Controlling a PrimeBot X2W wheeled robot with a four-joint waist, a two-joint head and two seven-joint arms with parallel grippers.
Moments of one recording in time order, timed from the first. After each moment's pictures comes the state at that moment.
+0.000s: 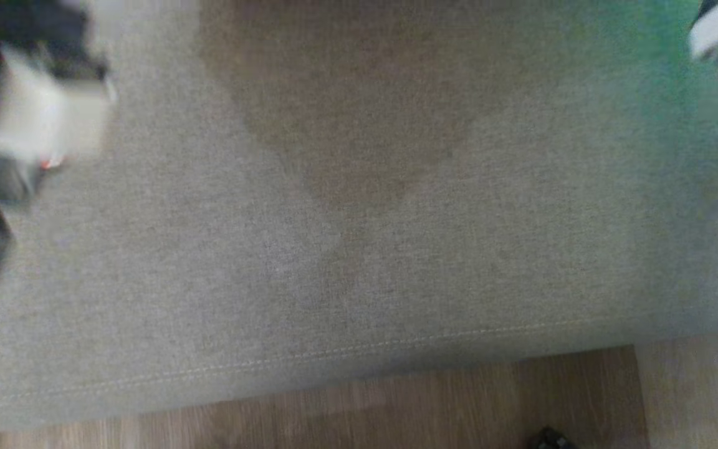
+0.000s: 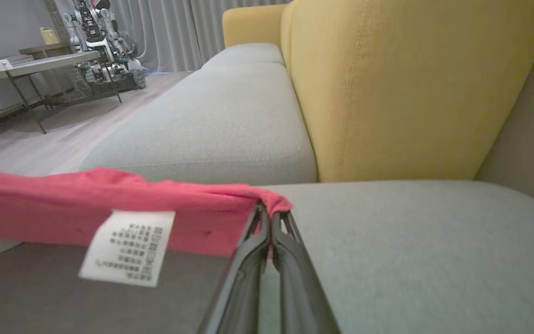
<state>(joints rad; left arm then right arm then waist) -0.91 0.63 -0.56 -0.05 -0.18 0.20 -0.26 -1.08 -0.32 0.12 0.88 0.40 0.13 -0.25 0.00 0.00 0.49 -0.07</state>
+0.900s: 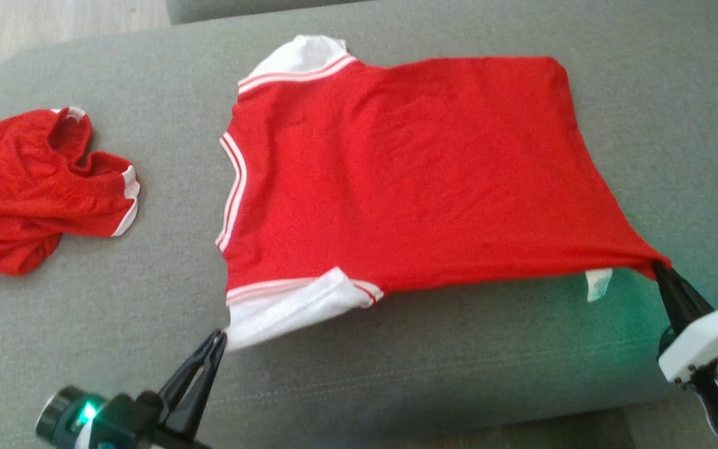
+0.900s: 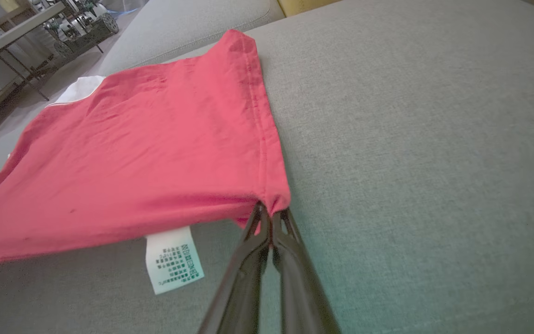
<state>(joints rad) 0.14 0.51 -0.50 -0.11 -0.27 0.06 -0.26 -0.13 -0.34 0.00 0.40 0.62 0.13 0.01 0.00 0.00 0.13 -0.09</state>
